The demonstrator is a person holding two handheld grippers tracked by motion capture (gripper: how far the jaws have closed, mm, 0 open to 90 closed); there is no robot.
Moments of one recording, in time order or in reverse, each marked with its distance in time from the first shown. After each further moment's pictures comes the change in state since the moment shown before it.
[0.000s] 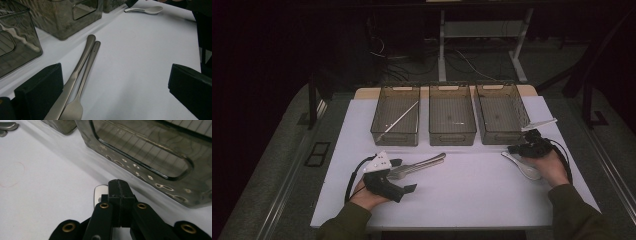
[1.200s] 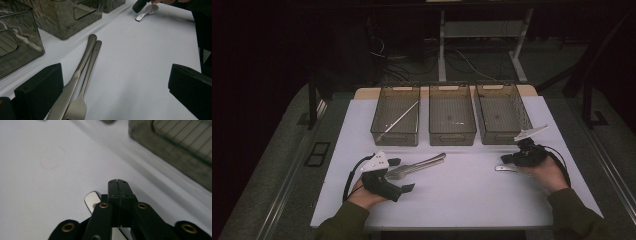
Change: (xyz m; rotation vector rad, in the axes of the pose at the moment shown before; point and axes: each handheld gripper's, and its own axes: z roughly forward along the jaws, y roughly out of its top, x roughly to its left) left arm 0.005 -0.002 -0.003 -0.011 -0.016 0.010; right arm 0.031 -0.007 -0.006 0.025 0.106 -0.099
